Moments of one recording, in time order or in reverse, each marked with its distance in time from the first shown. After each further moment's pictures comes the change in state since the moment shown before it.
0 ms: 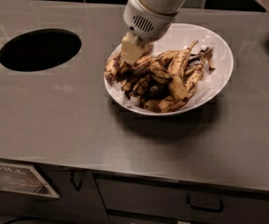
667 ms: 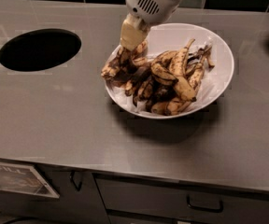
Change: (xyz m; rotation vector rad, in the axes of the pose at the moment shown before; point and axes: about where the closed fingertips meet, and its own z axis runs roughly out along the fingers) arm -0.017 -0.002 -0.033 0.029 -0.066 -0.047
